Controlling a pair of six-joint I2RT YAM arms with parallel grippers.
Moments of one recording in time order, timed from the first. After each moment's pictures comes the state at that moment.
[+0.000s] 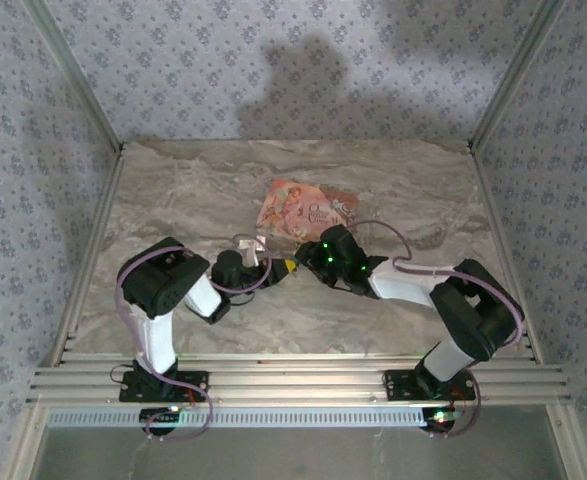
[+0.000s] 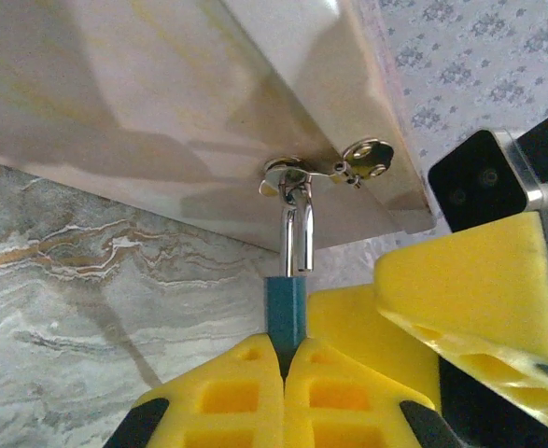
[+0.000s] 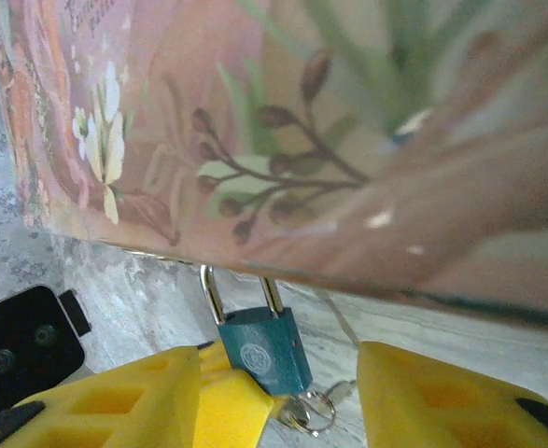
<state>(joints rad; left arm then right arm) -0.63 1.91 0.41 1.24 0.44 -1.00 0.72 1.55 0.72 0.14 -0.09 1.26</state>
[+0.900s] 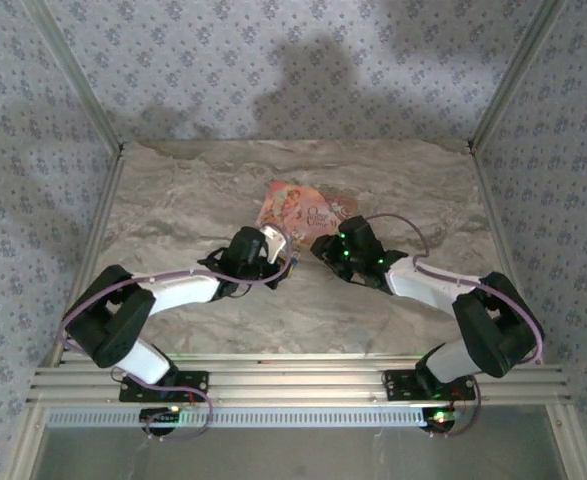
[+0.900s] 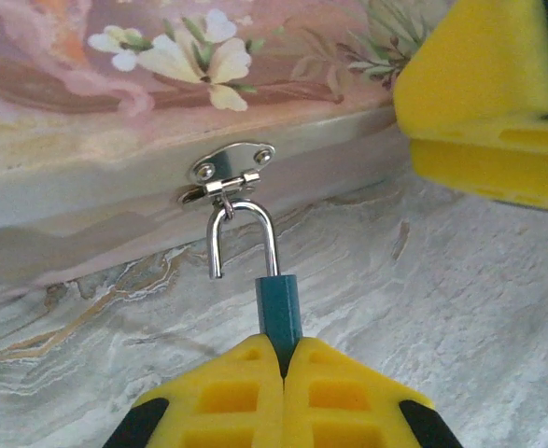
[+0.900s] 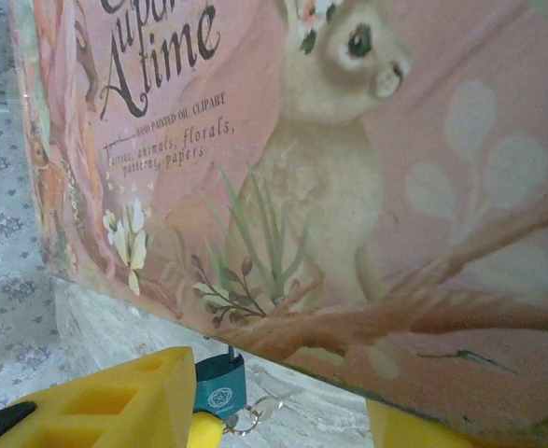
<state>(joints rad) -0.74 1.52 0.70 0.12 0.20 -0.17 0.61 1.44 0.71 0.00 -0.15 1.17</state>
